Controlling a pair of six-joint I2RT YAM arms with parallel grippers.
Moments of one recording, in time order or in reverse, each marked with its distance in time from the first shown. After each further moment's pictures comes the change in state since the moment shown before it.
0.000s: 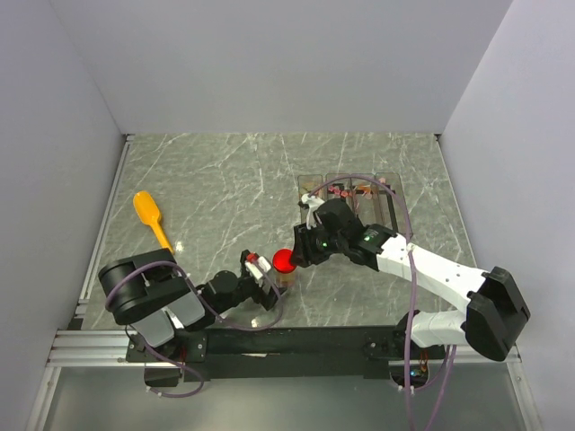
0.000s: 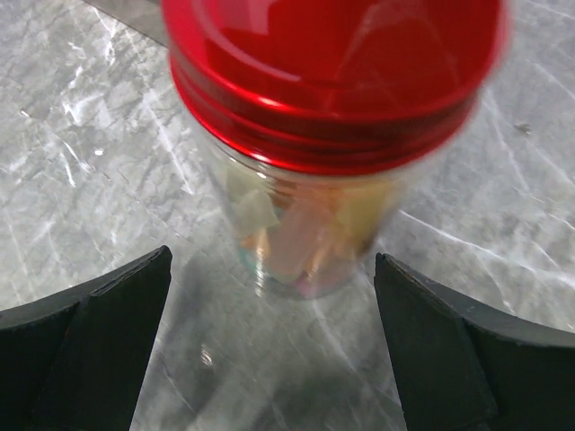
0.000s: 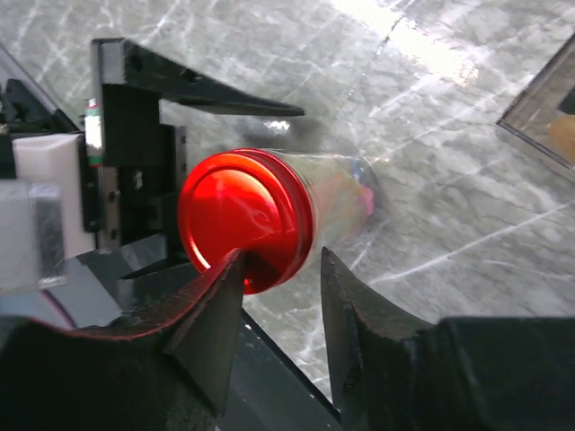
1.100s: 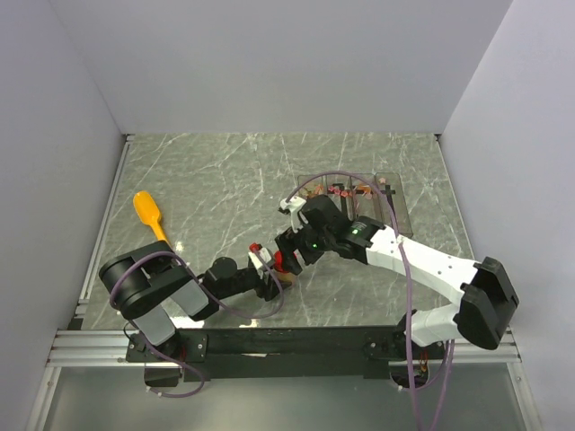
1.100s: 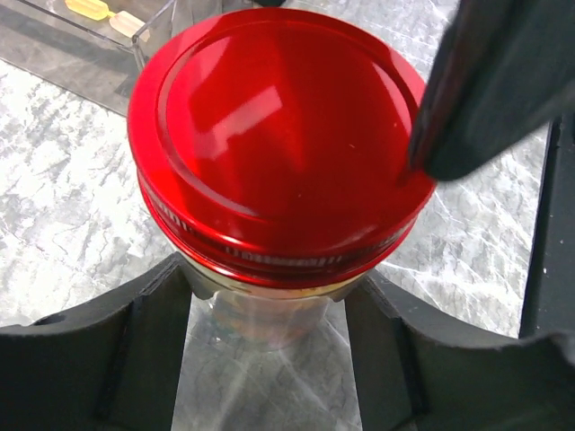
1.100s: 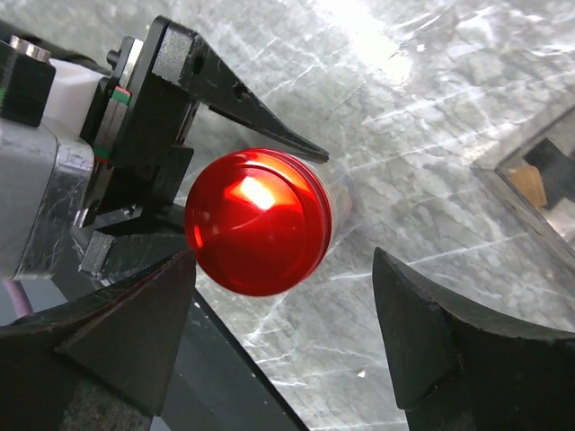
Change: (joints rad) left arm 0.135 0.035 0.077 0.003 0.336 -0.042; right arm 0.077 0.074 0.146 -0.135 0.048 -0.242
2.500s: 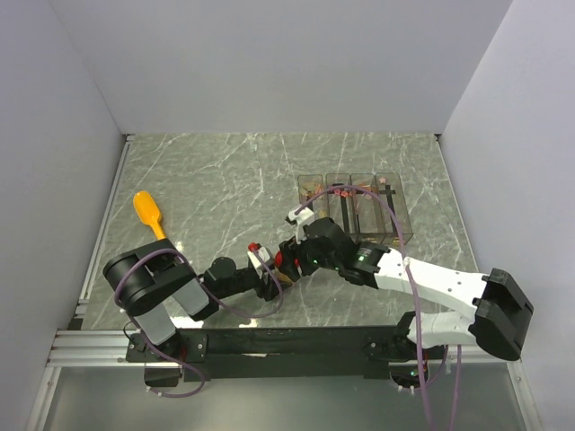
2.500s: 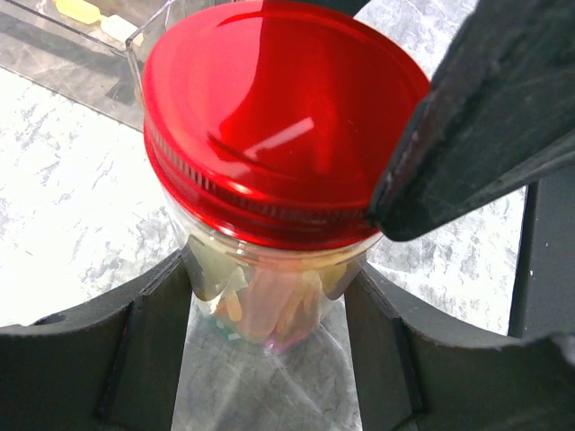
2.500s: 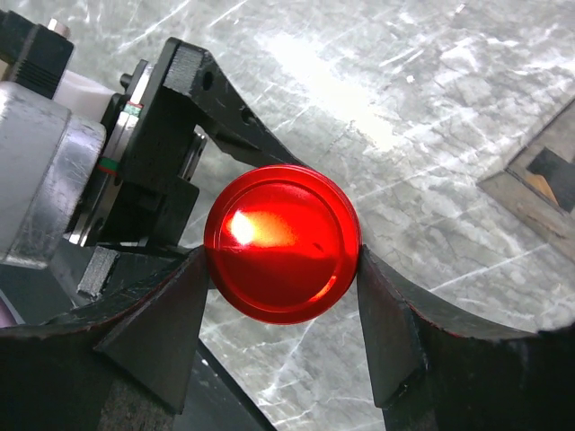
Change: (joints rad) left arm 0.018 0.028 -0.005 0.047 0.032 -0.027; right arm 0.109 -0.113 -0.219 0.281 0.190 0.131
